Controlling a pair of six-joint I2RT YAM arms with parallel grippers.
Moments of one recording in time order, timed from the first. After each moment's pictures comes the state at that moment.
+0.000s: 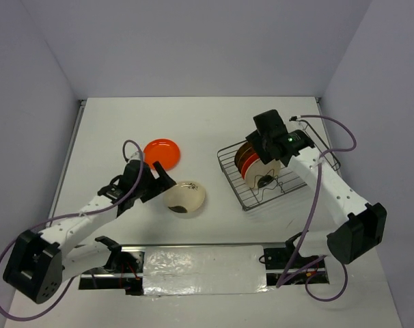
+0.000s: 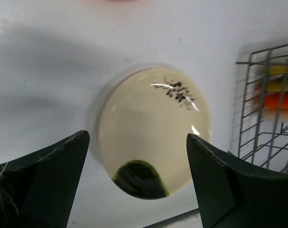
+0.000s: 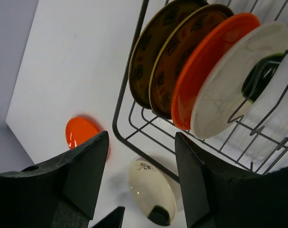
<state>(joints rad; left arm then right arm) -0.45 1.11 0.50 -0.17 0.01 -0.94 0.47 1.30 1.26 -0.84 0.38 1.30</state>
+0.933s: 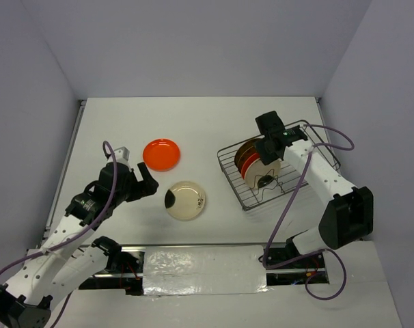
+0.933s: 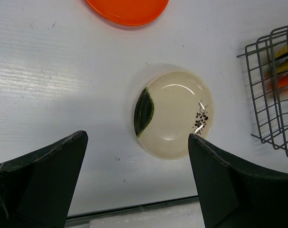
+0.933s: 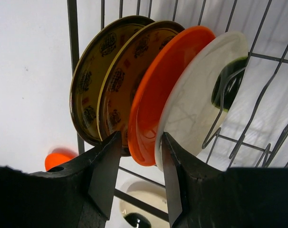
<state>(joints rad) -0.46 0.72 0.71 -0.68 -0.15 -0.68 0.35 1.43 1.23 -0.87 0.35 1.40</state>
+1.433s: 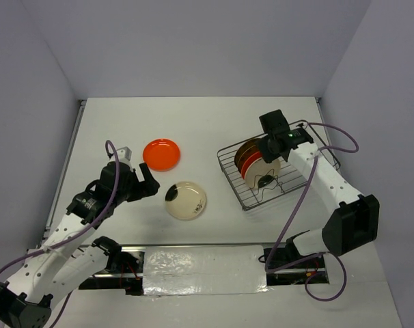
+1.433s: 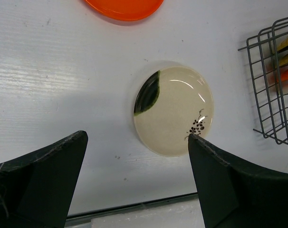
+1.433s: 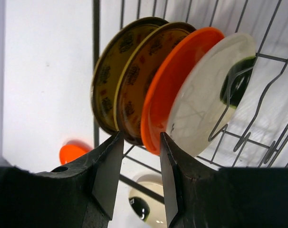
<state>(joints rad) -0.46 0.73 0.71 -0.67 -0.13 -0.66 0.34 1.39 1.23 -0.86 0.34 1.39</state>
